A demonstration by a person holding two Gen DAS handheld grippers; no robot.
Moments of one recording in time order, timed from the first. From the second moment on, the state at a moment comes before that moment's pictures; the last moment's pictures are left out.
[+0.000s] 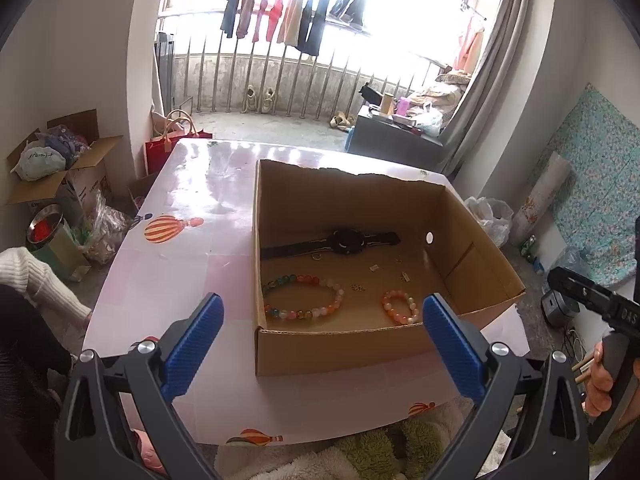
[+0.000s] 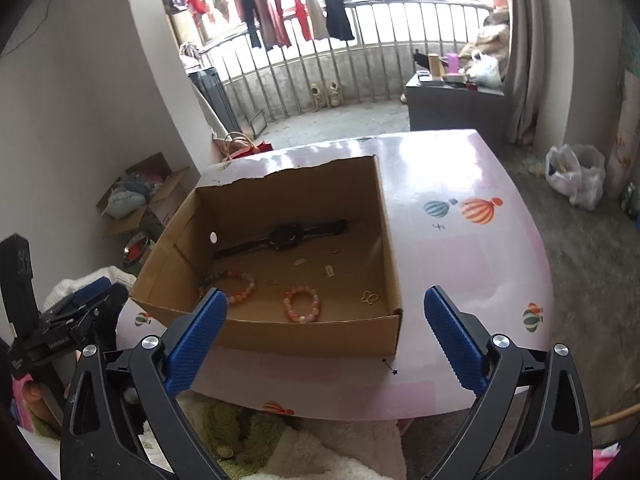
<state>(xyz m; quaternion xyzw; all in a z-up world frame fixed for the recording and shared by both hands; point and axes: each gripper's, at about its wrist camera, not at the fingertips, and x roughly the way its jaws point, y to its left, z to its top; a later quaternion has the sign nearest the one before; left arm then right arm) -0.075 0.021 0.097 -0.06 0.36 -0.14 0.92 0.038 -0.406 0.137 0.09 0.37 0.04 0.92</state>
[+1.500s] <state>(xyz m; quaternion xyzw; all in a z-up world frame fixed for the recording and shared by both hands) -0.062 -0.022 0.053 0.00 0.50 -0.02 0.86 0.051 -0.360 0.088 0.06 0.48 0.01 0.88</state>
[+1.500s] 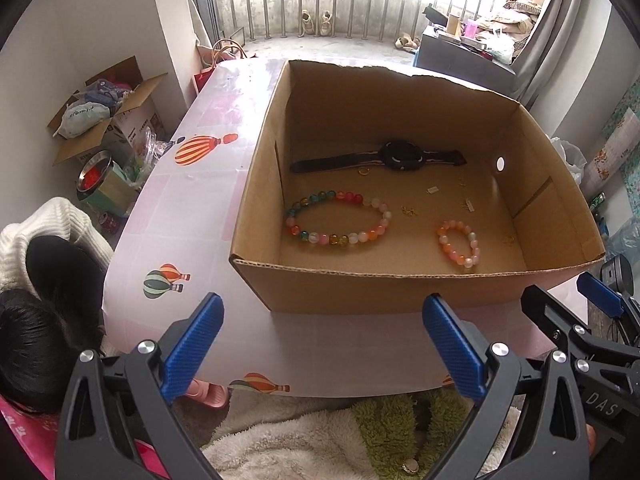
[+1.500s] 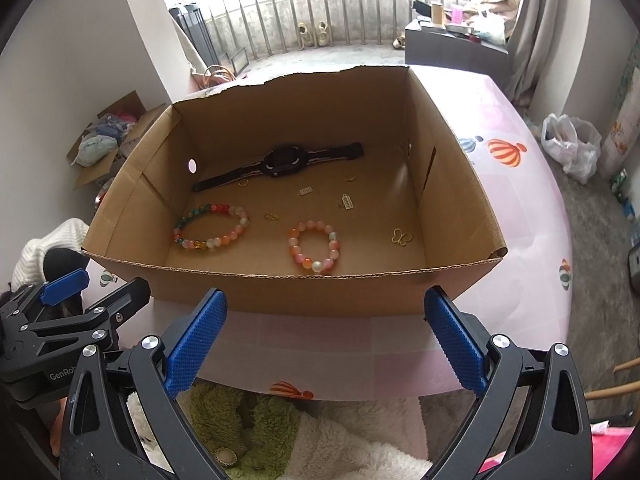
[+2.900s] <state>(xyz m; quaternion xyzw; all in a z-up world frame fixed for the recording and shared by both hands) -0.059 -0.025 0.052 0.00 0.50 -0.02 0.86 0.052 -0.360 0.085 0.06 0.49 0.01 0.87</state>
